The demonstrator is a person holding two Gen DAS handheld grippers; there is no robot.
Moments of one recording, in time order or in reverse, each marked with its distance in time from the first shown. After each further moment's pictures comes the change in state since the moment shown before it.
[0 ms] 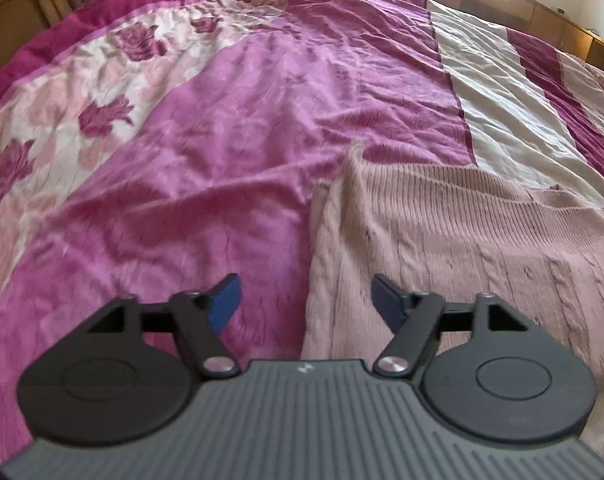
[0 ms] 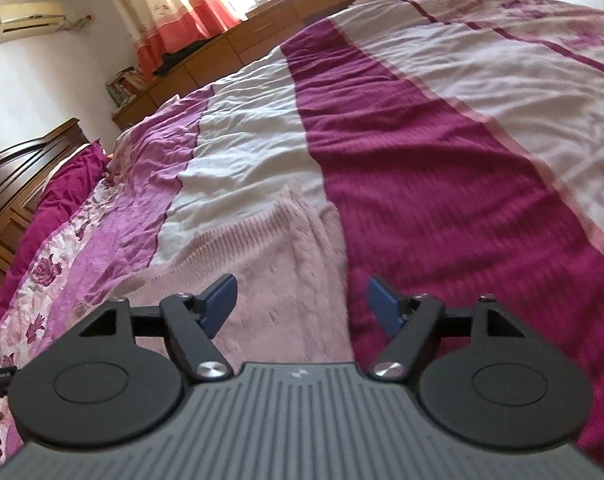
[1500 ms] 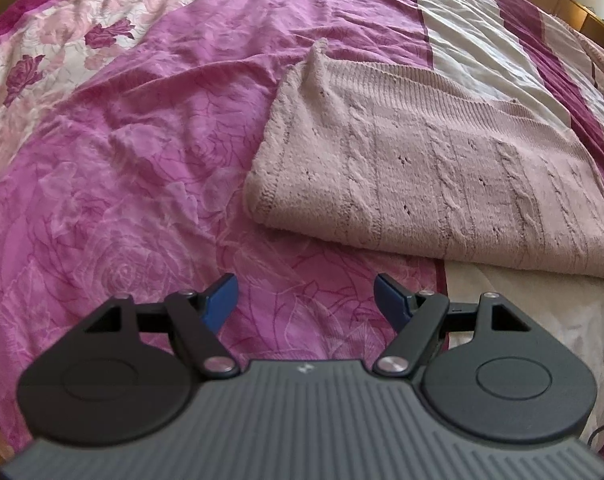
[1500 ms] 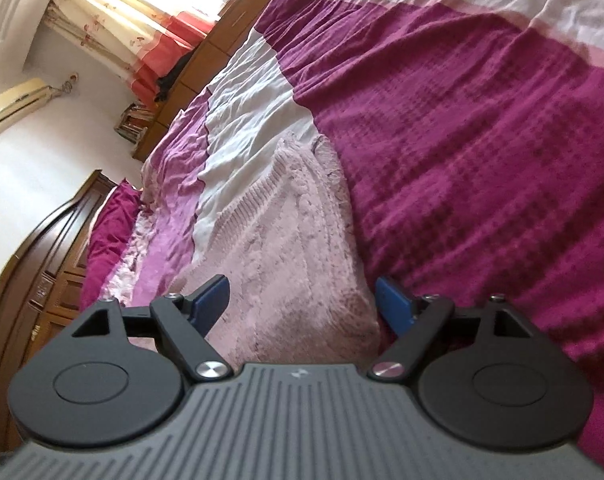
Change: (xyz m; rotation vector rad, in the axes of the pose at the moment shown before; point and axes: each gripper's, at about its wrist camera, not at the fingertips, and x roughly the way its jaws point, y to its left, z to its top) left arm -0.043 -0.023 -0.077 -0.024 0.151 -0.041; right arm 0.021 -0.038 -0.031 0.327 0.088 0.180
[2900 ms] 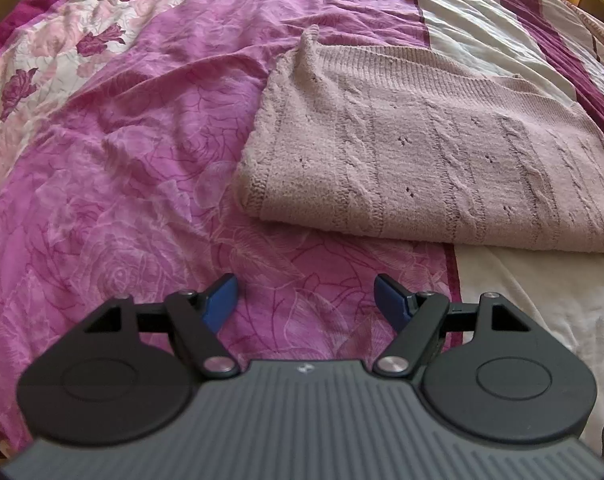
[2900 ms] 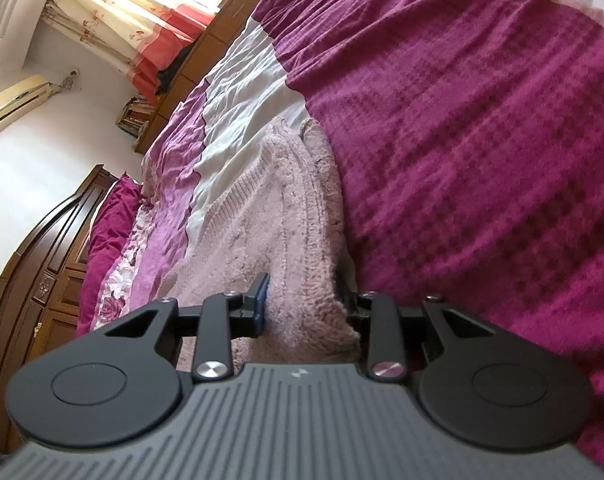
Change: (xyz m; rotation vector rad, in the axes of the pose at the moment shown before) left arm 0.010 -0.007 -0.003 0.063 0.015 0.035; right arm 0.022 -0.014 -0.003 0.011 0.024 0.015
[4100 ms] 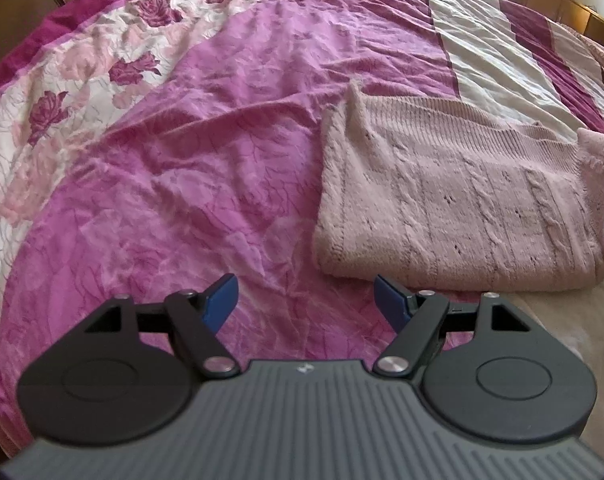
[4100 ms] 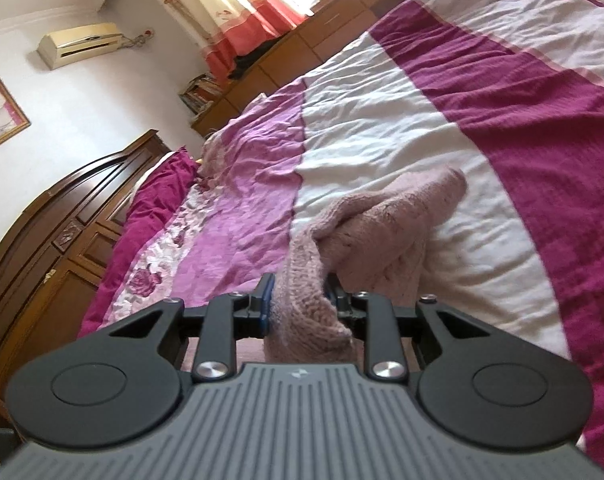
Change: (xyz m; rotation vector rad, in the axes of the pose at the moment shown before) left arm -0.022 0.043 0.023 -0.021 -0.084 0.022; right arm 0.005 0.153 -0.012 -0.288 -0.038 0.095
